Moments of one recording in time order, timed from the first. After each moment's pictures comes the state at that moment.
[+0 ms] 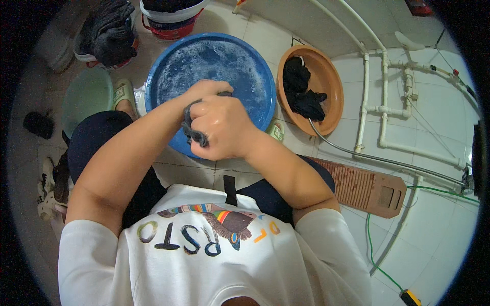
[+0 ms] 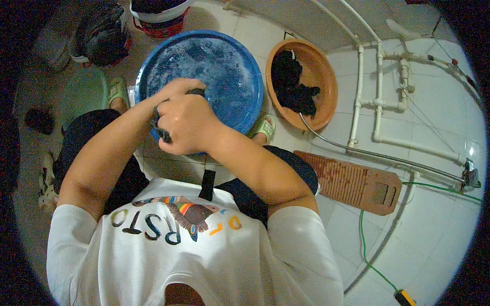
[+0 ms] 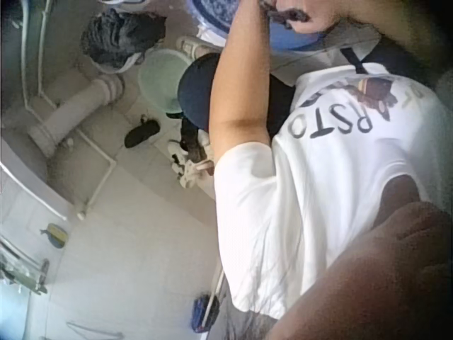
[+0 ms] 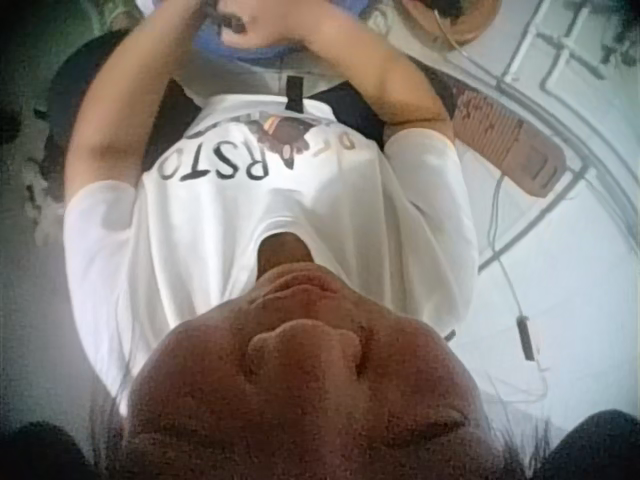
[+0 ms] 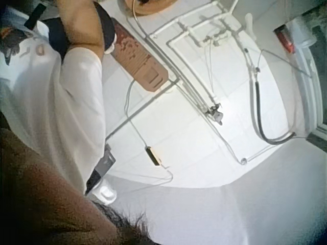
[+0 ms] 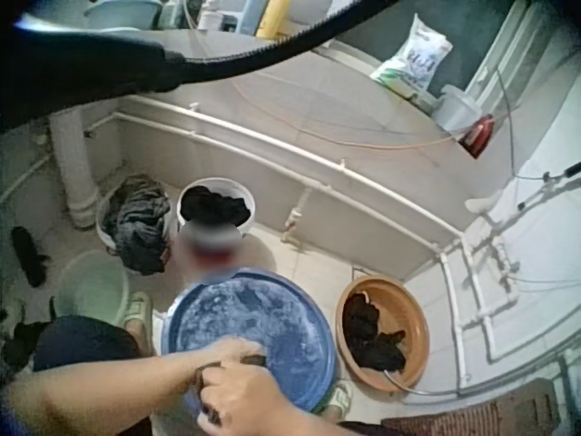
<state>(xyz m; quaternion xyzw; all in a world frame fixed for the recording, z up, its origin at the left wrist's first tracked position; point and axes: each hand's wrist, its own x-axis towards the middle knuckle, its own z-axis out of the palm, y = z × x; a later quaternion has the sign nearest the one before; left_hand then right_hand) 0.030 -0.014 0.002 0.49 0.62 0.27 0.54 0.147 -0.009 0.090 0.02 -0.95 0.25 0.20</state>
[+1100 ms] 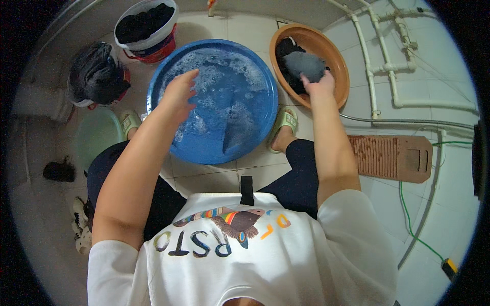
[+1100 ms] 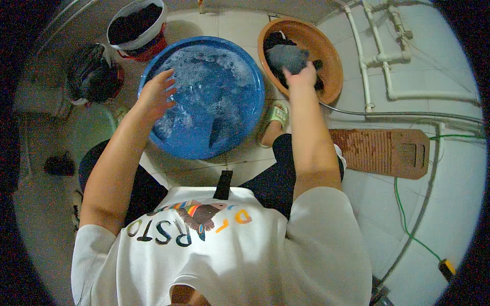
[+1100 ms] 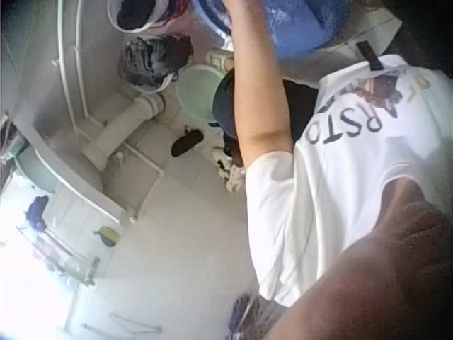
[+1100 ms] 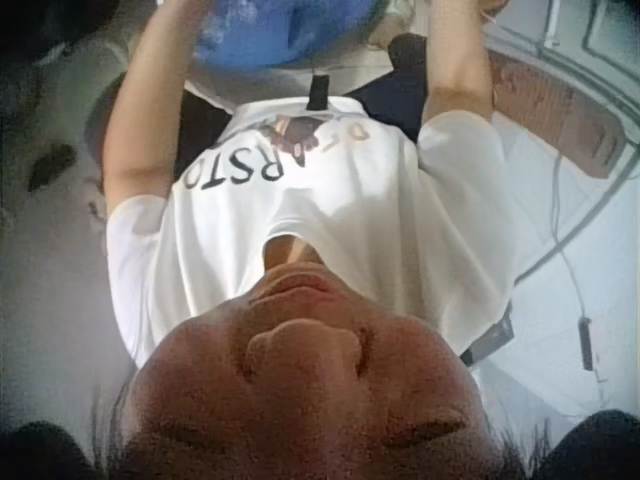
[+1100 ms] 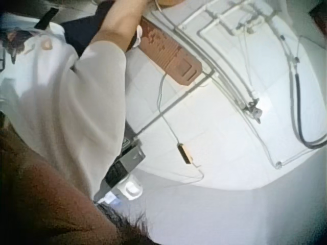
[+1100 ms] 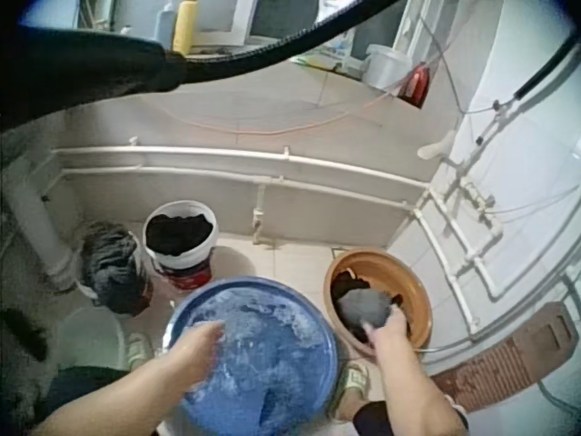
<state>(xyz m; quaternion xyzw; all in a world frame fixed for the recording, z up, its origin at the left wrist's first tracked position) 0.027 -0.005 0.032 0.09 0.62 0.48 0.62 0.326 0.178 0.010 -0.51 -0.11 0.64 0.56</state>
